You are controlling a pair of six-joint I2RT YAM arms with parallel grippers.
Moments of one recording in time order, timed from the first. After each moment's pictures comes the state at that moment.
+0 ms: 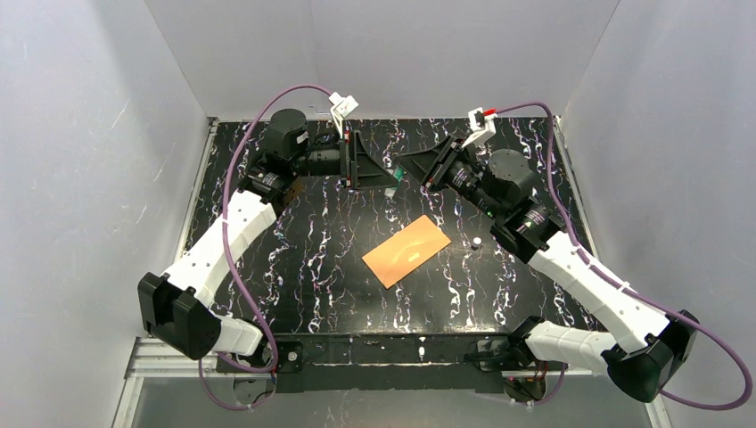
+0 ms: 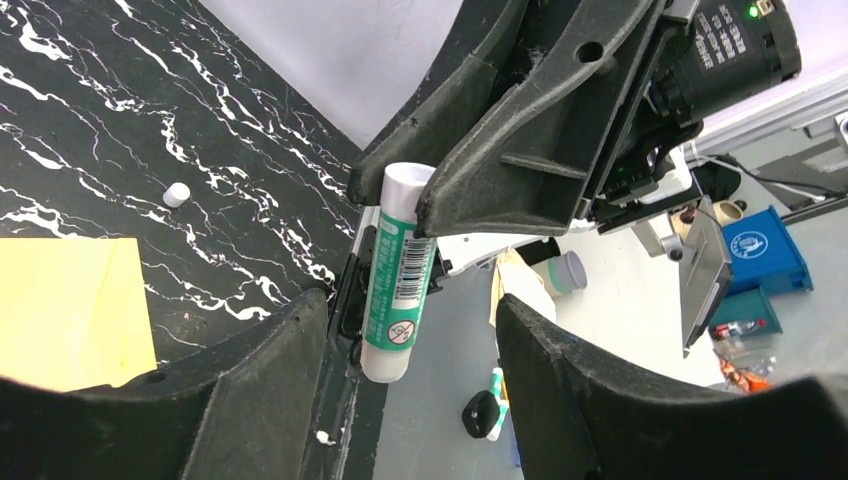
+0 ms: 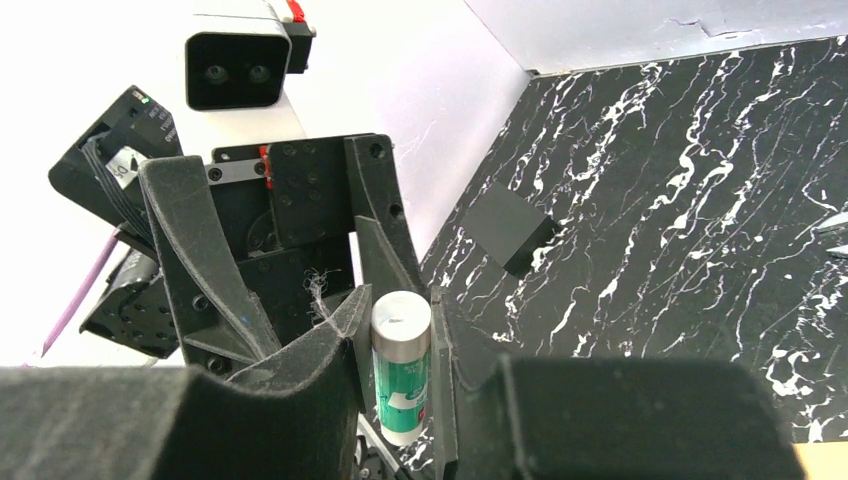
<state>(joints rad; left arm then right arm) -0.48 1.37 1.33 -0.10 1.00 -0.71 0.73 1.09 1.11 0.02 -0.10 0.78</state>
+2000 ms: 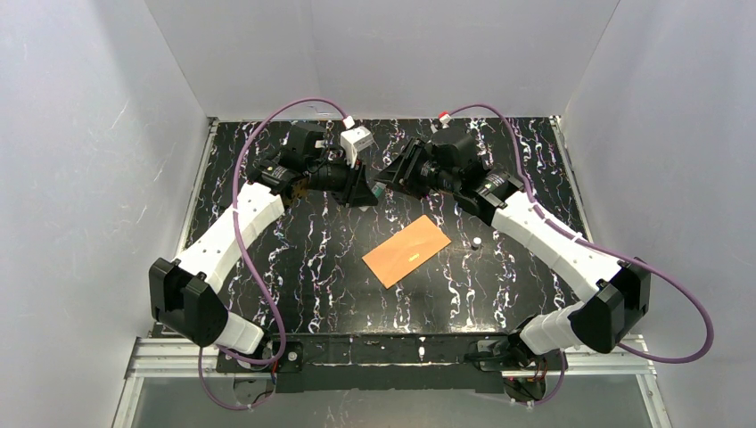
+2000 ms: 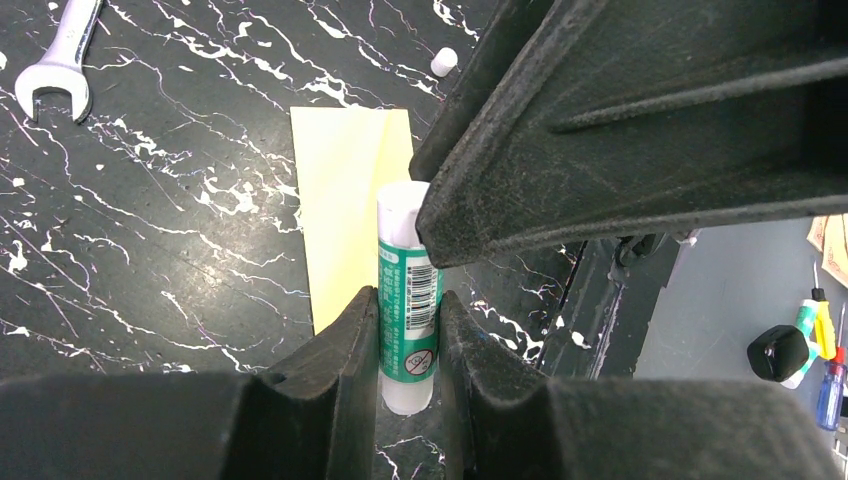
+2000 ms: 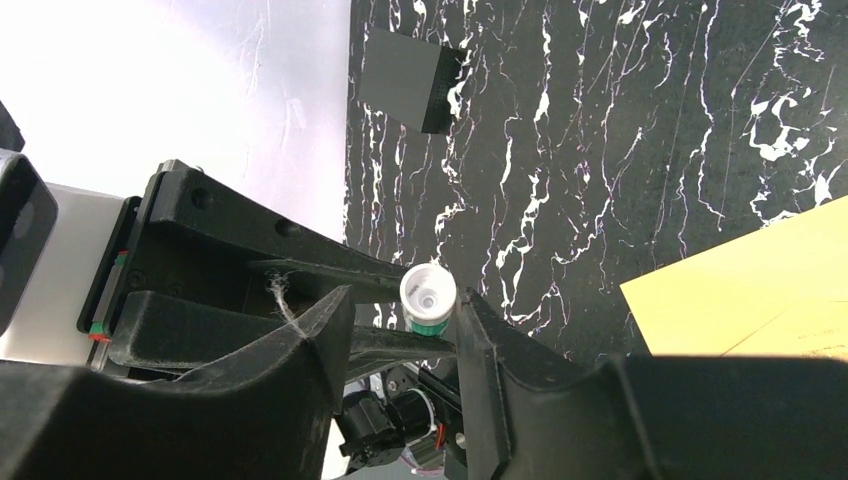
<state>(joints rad) -0.48 1.45 1.36 -0.59 0.70 0.04 0.73 1.40 1.34 -0.40 -0.13 1.02</state>
